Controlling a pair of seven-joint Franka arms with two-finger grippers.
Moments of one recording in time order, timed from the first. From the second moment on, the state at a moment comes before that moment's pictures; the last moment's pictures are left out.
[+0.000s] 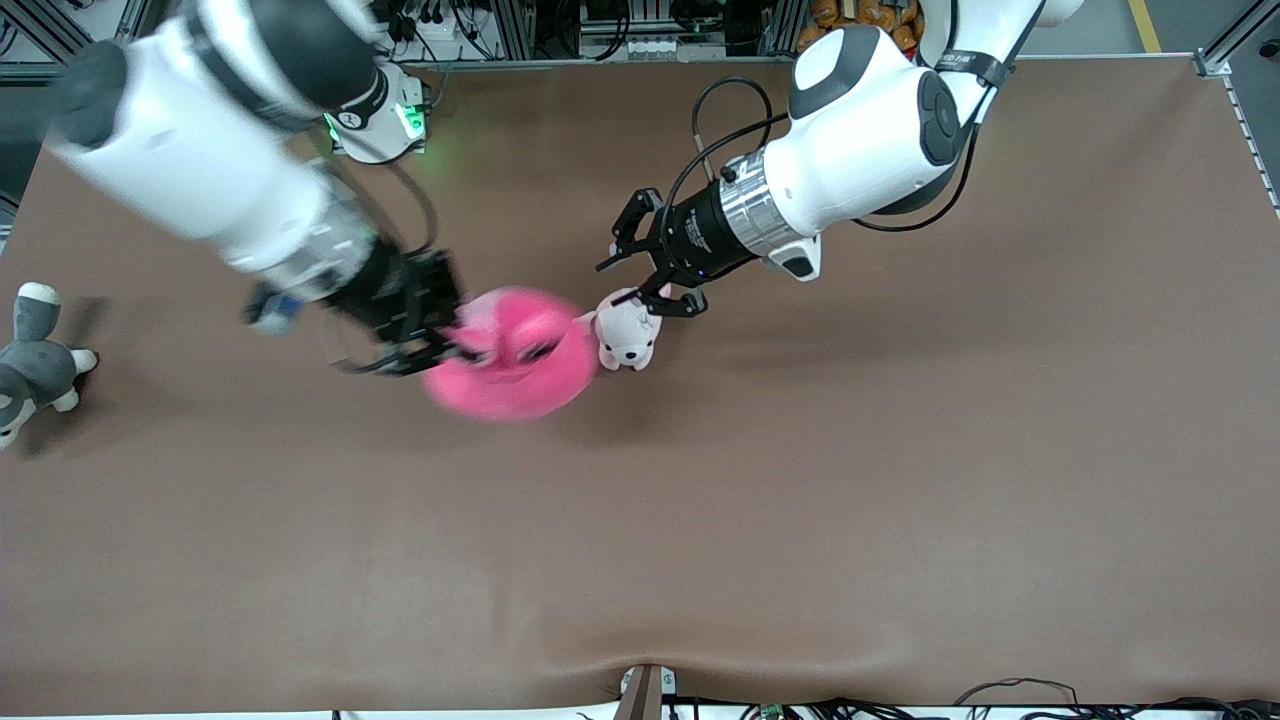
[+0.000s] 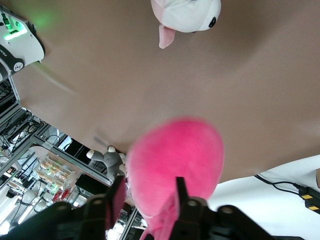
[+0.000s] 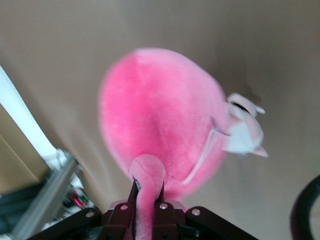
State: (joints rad) left arm -0.39 0.28 -0.31 -1.58 -0.70 2.27 -2.46; right arm 0.23 0.31 0.12 -1.32 0.26 1.81 2.16
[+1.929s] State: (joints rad) left arm 0.03 0.08 -0.29 -1.56 -0.20 1.56 -1.19; right arm -0.39 0.66 0.13 -1.36 0.26 1.67 0.99
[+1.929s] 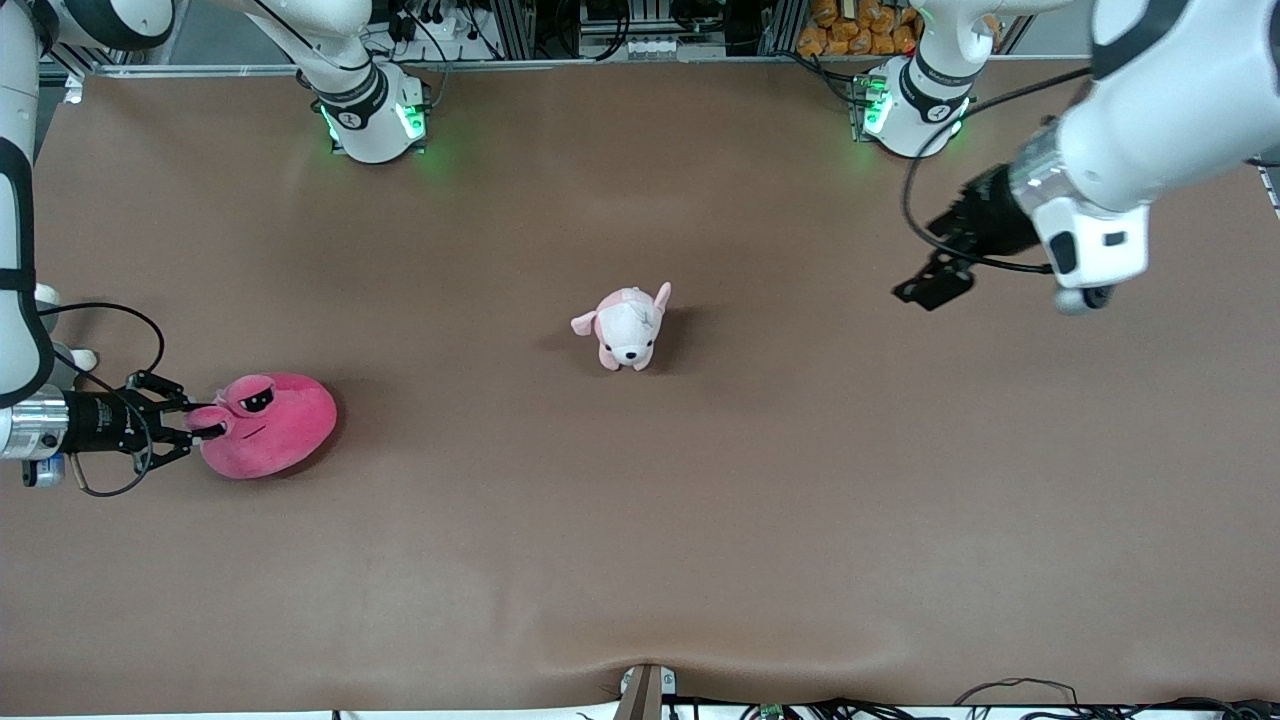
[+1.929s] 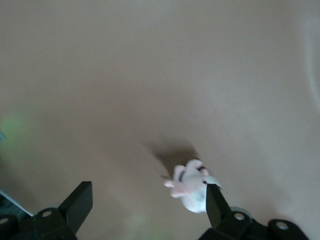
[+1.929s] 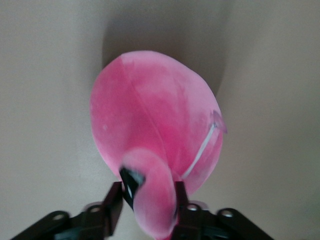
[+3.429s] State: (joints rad) left arm 0.18 0.02 -0.30 -1.52 0.16 1.48 -0.32; right arm 0.00 0.34 0.25 -1.05 -0.08 1.24 0.66
